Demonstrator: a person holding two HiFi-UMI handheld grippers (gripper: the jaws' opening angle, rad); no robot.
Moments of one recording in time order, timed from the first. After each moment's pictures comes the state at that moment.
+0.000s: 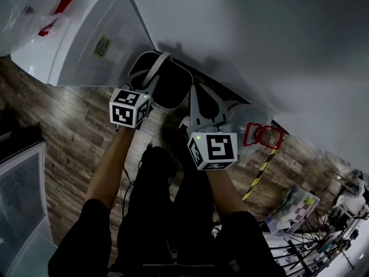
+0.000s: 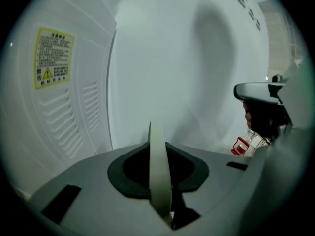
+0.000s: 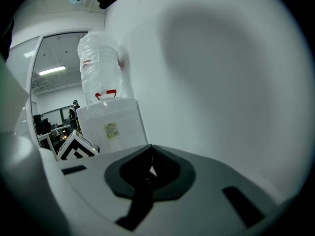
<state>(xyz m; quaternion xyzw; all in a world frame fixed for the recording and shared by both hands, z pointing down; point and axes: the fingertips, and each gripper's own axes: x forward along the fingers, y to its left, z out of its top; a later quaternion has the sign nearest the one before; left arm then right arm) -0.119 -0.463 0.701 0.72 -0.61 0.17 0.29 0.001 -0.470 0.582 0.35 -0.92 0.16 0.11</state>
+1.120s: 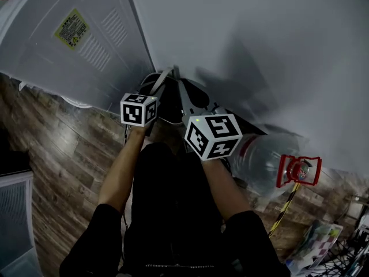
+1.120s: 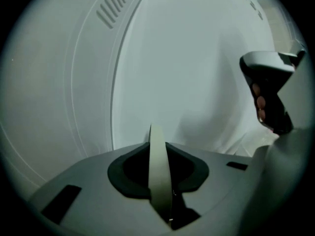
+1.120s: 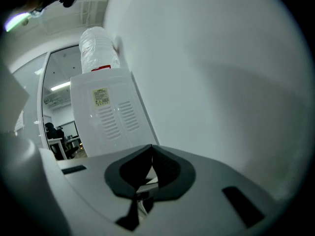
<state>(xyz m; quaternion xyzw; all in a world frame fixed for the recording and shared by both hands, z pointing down) -0.148 -0.523 0.909 0.71 -0.64 0.13 0.27 -0.064 -0.509 0.755 0.27 -0.94 0.18 0.05</state>
